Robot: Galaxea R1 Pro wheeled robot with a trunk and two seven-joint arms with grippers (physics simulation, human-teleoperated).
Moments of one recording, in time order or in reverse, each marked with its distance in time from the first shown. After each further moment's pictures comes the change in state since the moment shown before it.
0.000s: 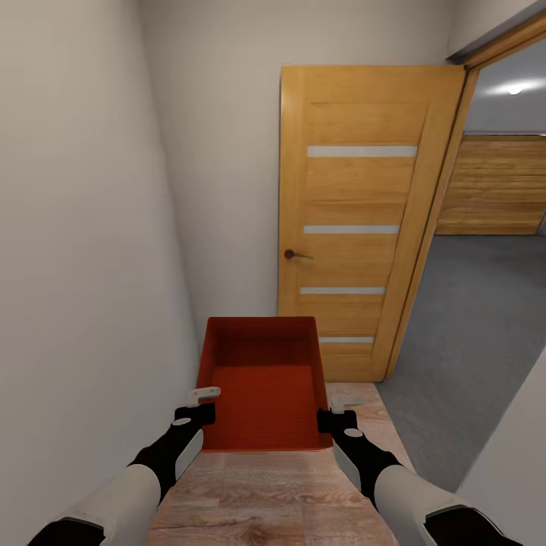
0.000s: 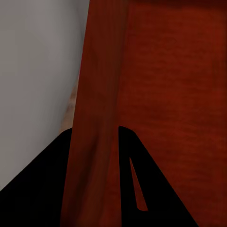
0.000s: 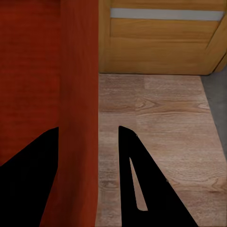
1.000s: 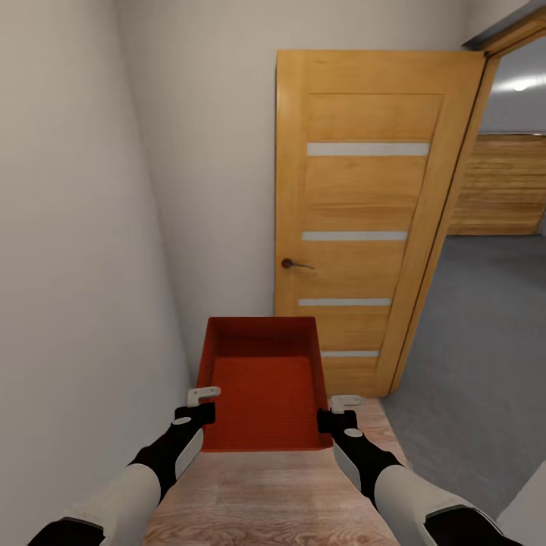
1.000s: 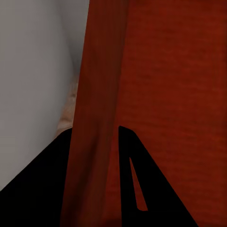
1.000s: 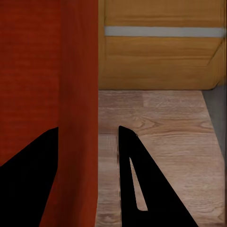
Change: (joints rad) left arm 0.000 0.001 -0.002 -0.005 -0.001 0.008 0.002; right arm 0.000 0.000 0.001 0.000 -0.005 0.002 0.000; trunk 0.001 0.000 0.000
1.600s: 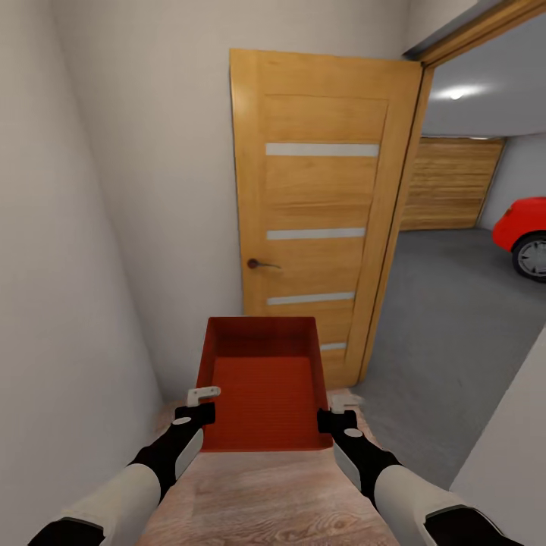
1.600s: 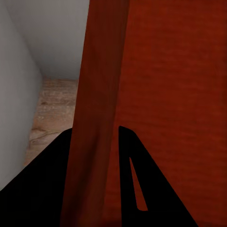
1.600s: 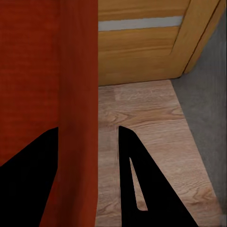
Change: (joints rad) left arm 0.000 0.000 -0.001 0.000 0.001 0.000 0.000; right arm 0.000 0.000 0.000 0.000 -0.001 0.000 0.000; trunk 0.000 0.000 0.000
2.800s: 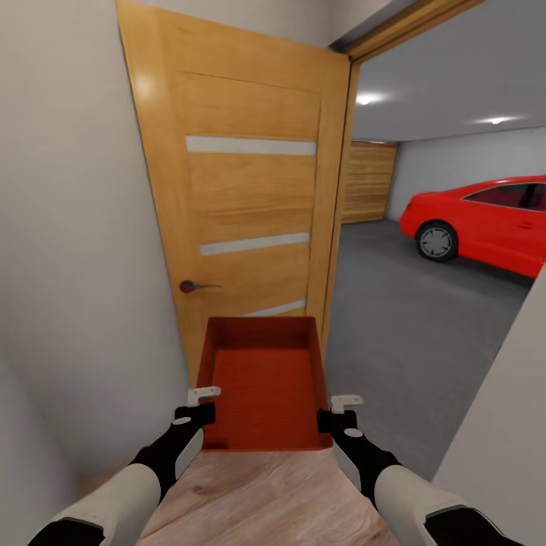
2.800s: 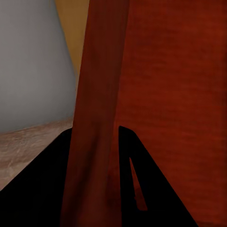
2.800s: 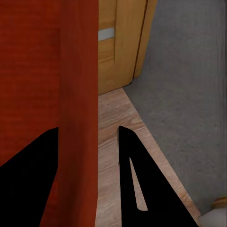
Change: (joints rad) left arm 0.000 0.000 -0.001 0.000 0.000 0.000 0.001; right arm 0.000 0.000 0.000 0.000 0.000 0.000 0.000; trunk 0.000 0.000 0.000
